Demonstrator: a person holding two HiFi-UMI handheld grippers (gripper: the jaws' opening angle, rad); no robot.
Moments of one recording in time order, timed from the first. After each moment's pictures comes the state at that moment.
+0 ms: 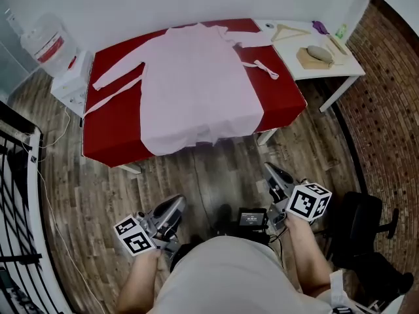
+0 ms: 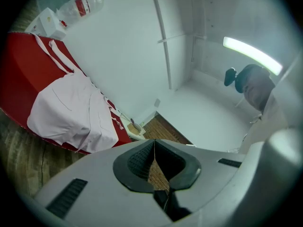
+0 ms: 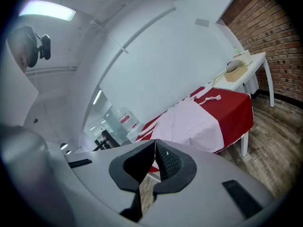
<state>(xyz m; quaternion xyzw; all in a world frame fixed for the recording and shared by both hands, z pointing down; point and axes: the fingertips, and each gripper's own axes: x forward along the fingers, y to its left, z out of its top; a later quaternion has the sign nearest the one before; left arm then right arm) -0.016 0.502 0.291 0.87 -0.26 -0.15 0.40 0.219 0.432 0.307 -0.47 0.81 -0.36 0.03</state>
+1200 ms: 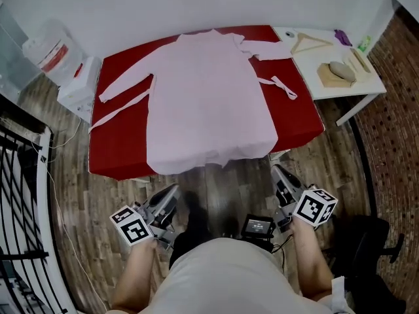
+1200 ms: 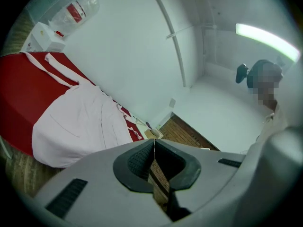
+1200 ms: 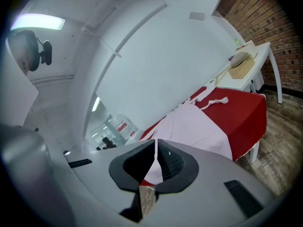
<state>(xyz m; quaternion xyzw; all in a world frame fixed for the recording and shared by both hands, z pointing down) -0.035 0.364 0.300 0.85 -0.34 -0.11 0.39 0.233 0.317 0.319 -0.45 0.81 -0.38 0.06</state>
